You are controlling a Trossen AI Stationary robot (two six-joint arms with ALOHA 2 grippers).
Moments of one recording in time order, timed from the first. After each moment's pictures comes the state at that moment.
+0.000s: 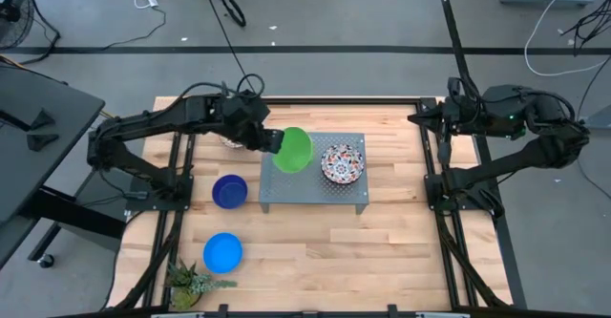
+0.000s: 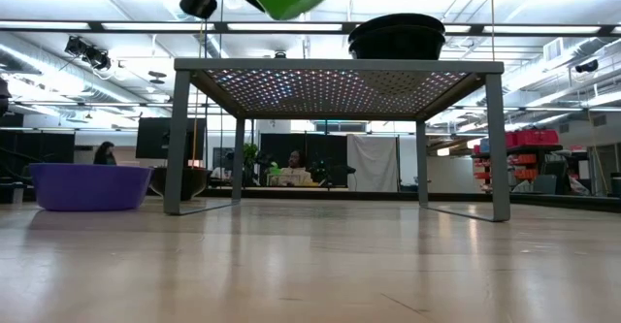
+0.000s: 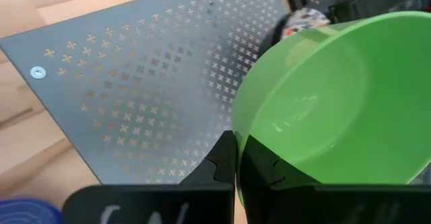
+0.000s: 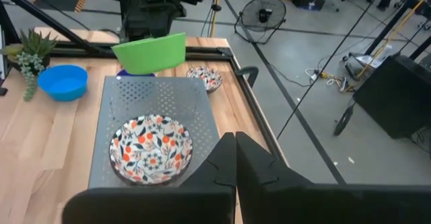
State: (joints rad) left arm 0.19 1.40 1.50 -0.92 0.07 -0.98; right arm 0.08 0.91 1.56 -1.10 0.35 -0.05
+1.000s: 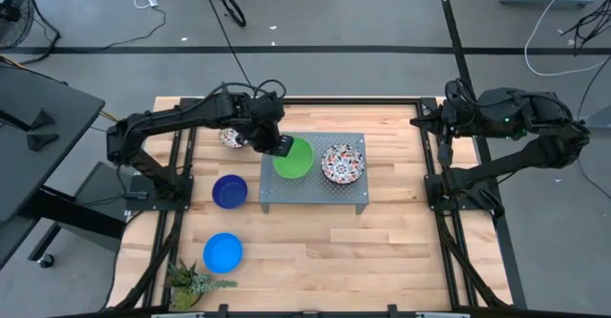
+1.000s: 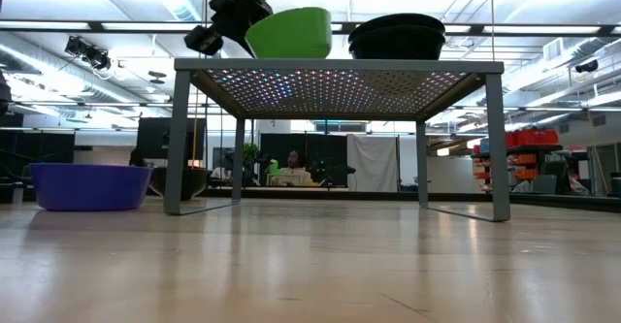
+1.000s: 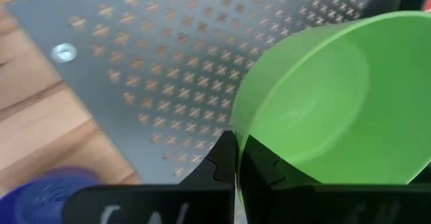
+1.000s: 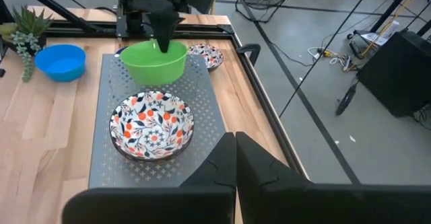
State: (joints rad) left arm 0.27 1.56 1.50 -1.02 0.20 -0.88; right arm 0.08 0.91 1.56 -1.19 0.35 -0.01
